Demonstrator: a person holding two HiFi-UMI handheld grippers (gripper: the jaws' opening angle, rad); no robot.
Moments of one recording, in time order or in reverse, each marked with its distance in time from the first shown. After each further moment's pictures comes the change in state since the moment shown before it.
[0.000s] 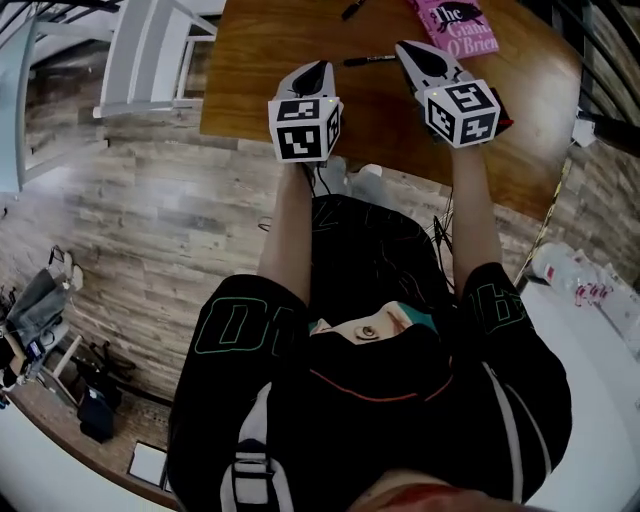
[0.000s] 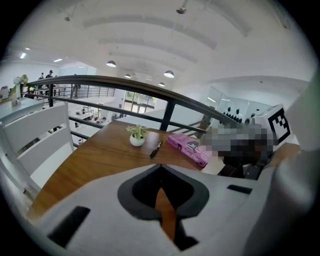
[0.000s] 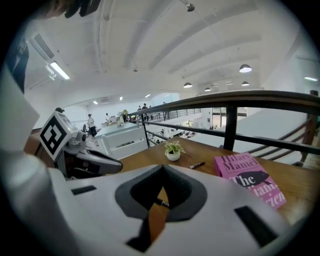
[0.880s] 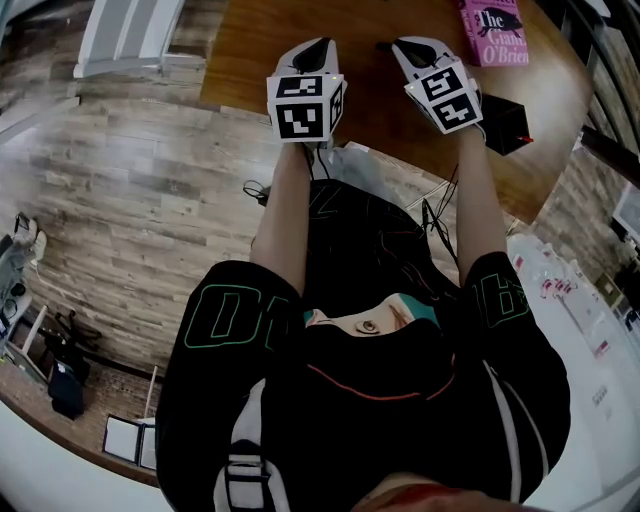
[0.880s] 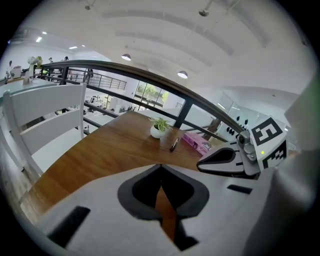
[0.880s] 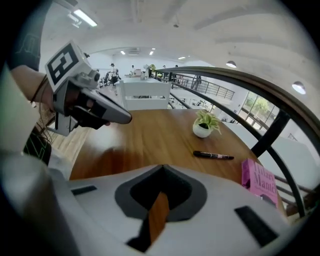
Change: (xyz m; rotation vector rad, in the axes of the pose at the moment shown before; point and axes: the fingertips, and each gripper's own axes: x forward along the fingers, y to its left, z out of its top) left arm 0.004 0.073 -0.029 -0.160 0.016 0.029; right arm 0.087 0.045 -0.075 -0.429 0.428 0.117
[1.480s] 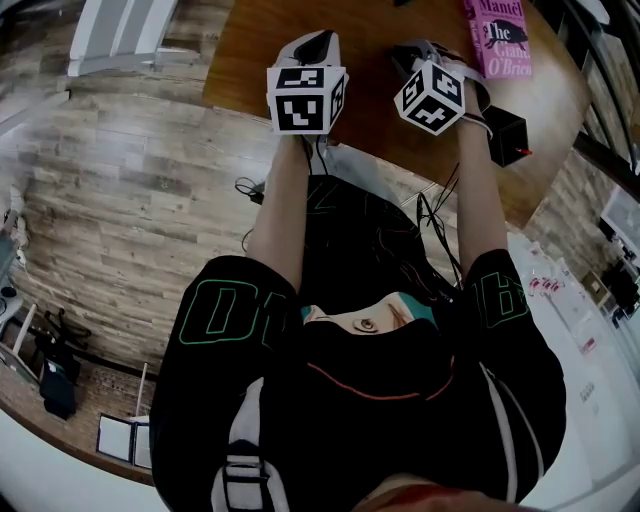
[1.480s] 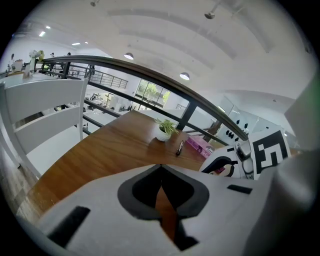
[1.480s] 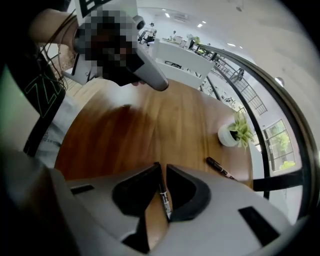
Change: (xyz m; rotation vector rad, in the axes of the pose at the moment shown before) left arm 0.017 0.023 0.010 -0.036 -0.004 -0.021; right arm 0.033 0.012 -0.015 -0.482 0.322 0.070
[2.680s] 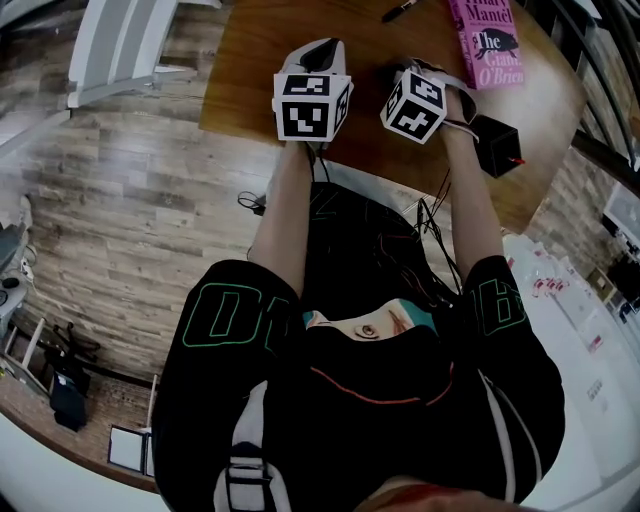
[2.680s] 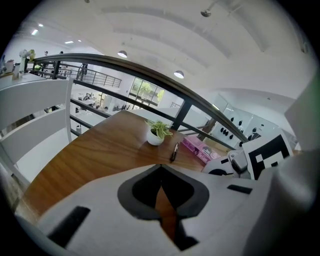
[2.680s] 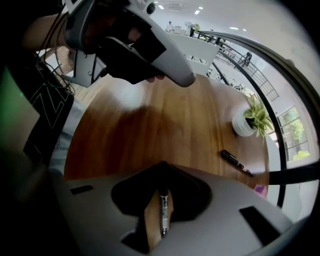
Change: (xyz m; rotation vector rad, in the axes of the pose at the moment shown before) left arm 0.030 -0.017 0.020 0.039 0.018 -0.059; right arm 0.014 0.015 -0.006 0.040 0.078 0.162
